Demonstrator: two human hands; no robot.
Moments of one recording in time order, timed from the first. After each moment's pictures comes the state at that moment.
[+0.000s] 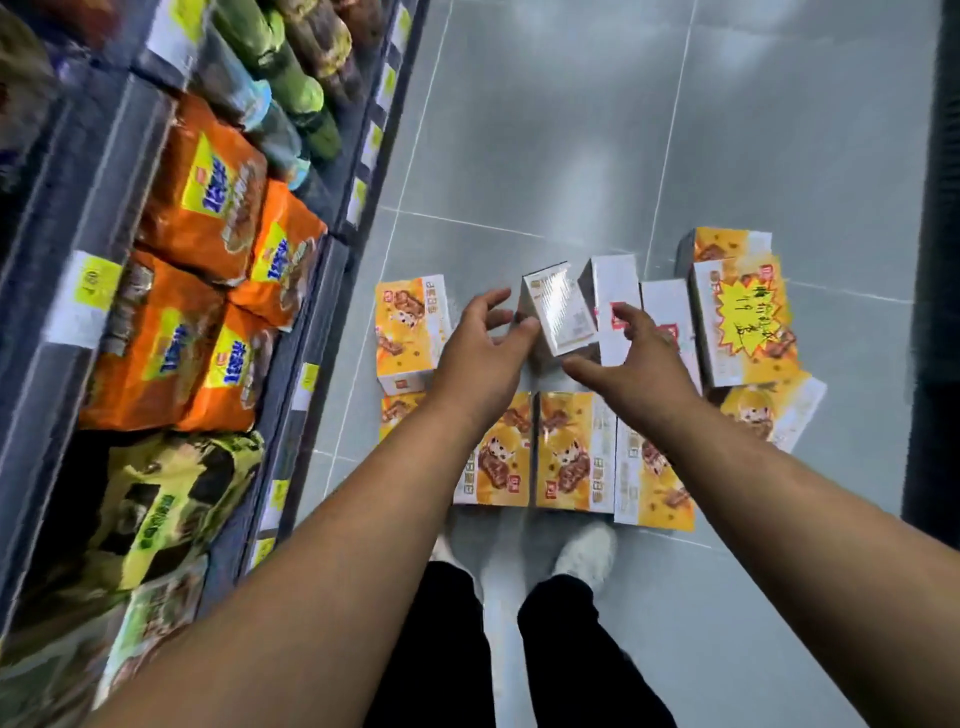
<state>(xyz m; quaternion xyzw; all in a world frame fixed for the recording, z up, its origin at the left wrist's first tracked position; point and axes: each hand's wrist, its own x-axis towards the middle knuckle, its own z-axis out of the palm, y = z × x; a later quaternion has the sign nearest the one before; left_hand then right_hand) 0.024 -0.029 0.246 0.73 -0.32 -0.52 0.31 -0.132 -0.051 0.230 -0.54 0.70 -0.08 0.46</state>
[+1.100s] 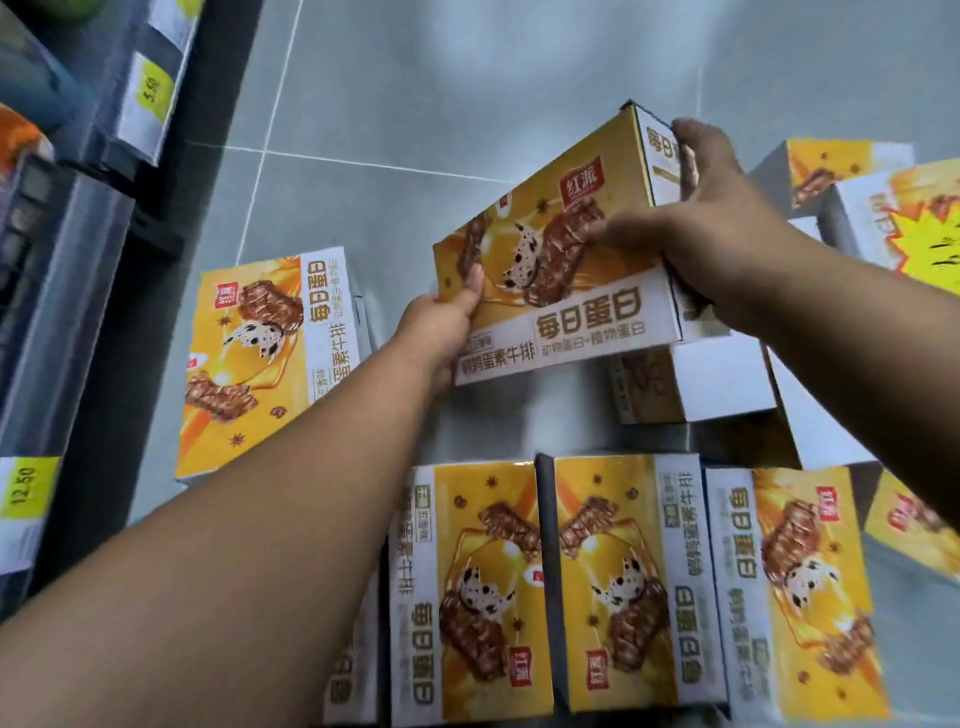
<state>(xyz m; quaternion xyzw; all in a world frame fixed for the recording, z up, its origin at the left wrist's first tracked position) 0.062 -0.170 -0.205 0.69 -0.14 -0.64 0.31 -0.131 -0.202 -0.080 -0.49 0.68 -0.22 0.50</state>
